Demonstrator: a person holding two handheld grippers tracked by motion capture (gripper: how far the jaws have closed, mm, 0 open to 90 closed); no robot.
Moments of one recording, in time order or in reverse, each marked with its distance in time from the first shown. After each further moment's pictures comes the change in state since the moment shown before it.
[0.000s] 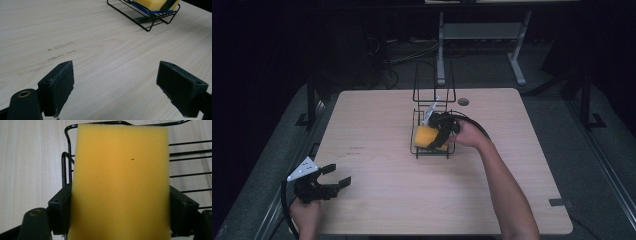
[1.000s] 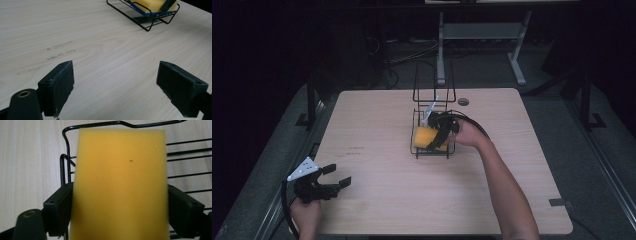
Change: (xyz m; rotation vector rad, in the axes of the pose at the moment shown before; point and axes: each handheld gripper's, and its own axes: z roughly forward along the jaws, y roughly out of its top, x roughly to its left) left arm 0.001 -0.001 0.001 -0.002 -0.009 -0.006; right arm -0.003 0.002 0.003 0.003 0.020 0.024
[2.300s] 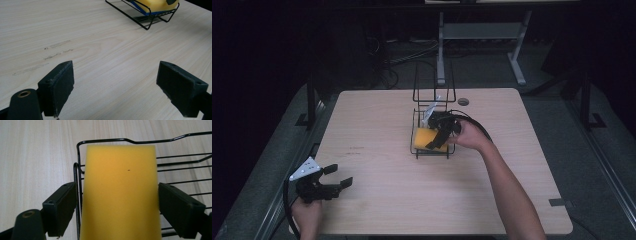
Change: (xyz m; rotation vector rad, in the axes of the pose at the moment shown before) left arm -0.002 0.000 0.003 0.010 -0.004 0.005; right arm 0.018 0.004 -0.019 -0.048 -0.068 -0.049
